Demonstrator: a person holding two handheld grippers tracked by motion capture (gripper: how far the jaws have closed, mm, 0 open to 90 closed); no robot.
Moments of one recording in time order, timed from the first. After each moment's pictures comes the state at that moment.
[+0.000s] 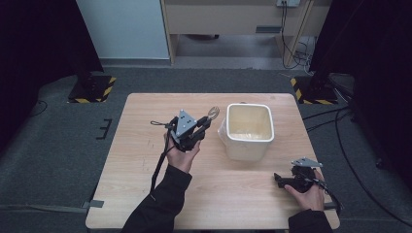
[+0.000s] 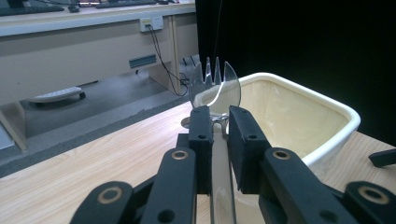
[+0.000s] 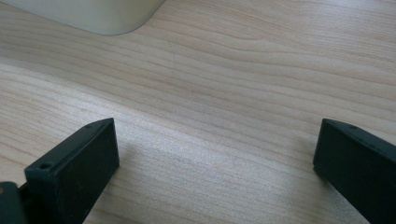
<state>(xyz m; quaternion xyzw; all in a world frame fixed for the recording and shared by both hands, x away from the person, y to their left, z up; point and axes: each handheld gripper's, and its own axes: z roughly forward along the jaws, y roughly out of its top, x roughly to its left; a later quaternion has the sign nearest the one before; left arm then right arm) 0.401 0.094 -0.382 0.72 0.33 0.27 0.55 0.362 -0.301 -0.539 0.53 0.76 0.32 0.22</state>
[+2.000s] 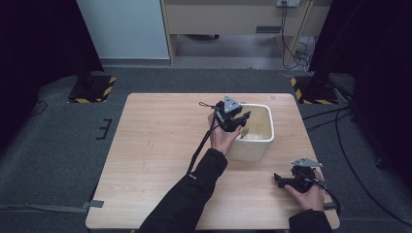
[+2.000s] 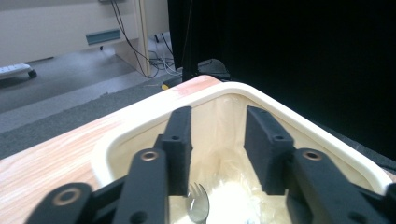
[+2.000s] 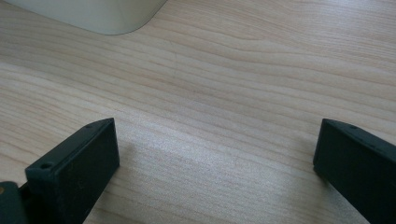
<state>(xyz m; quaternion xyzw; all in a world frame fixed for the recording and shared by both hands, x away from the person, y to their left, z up) 0.475 -0.010 -0.395 0.75 0.34 0.20 0.53 0.361 -0.301 -0.539 0.53 0.76 0.32 0.22</state>
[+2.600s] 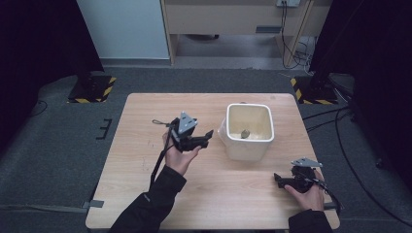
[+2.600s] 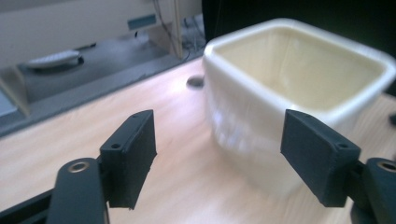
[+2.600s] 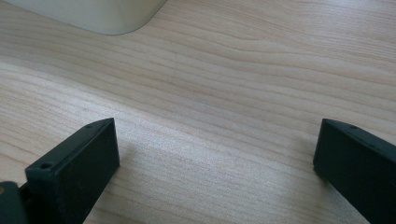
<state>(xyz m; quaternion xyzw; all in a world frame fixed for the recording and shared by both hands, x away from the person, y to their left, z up) 0.407 0.110 -0.406 0.76 0.36 0.25 0.48 0.361 -0.301 -0.539 0.53 0.76 0.32 0.21</state>
